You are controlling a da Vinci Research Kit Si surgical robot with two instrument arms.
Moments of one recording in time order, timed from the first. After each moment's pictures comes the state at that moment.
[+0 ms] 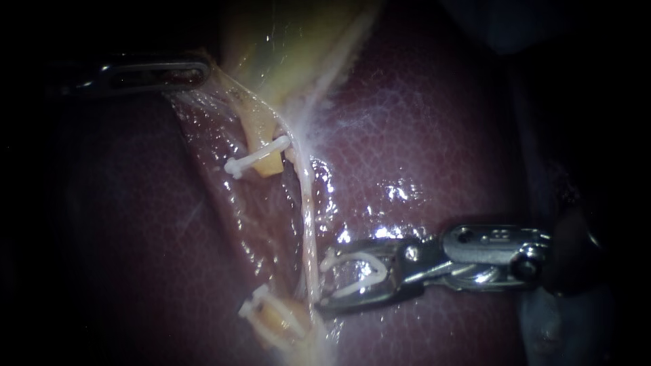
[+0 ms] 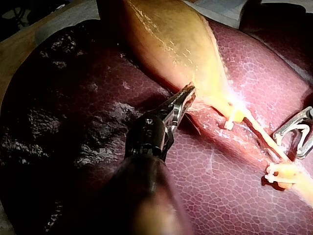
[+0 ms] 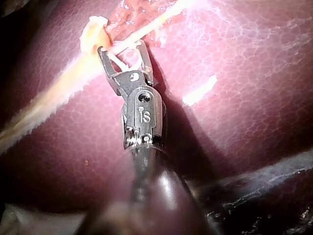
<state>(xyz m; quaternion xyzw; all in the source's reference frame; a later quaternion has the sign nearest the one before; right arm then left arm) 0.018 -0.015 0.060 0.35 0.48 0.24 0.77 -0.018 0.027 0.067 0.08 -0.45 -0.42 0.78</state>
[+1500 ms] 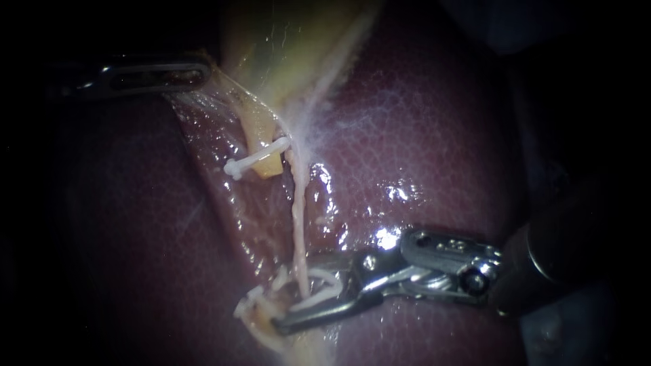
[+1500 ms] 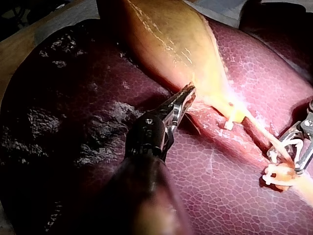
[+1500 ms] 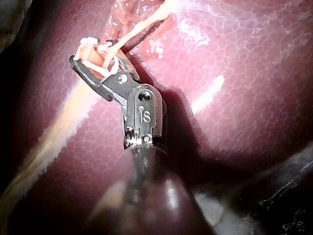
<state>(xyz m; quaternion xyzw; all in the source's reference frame) 0.021 -0.016 0.060 0.44 0.54 0.25 0.67 -0.018 0.027 0.067 0.08 -0.45 -0.42 0.78</state>
